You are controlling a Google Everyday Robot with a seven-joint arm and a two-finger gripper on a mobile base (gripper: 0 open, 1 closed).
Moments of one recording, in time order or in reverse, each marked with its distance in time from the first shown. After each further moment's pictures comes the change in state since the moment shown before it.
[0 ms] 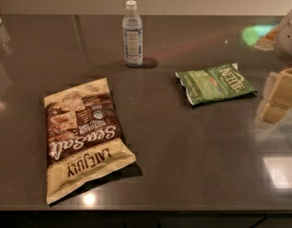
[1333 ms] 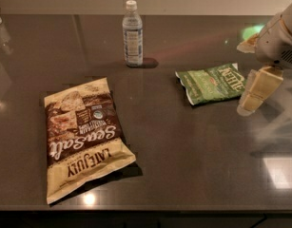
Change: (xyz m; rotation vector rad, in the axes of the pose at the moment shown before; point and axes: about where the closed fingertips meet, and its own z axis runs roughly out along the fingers) arm -0.004 -0.053 0.058 -0.021 -0.127 -0.027
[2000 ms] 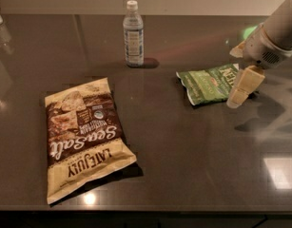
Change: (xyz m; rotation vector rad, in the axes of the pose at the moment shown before) arm 0.017 -0.049 0.054 -0.041 -0.019 0.058
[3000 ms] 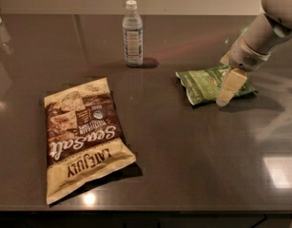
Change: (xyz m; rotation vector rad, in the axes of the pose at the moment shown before) arm 0.009 -0.042 0.064 -0.077 0.024 0.039
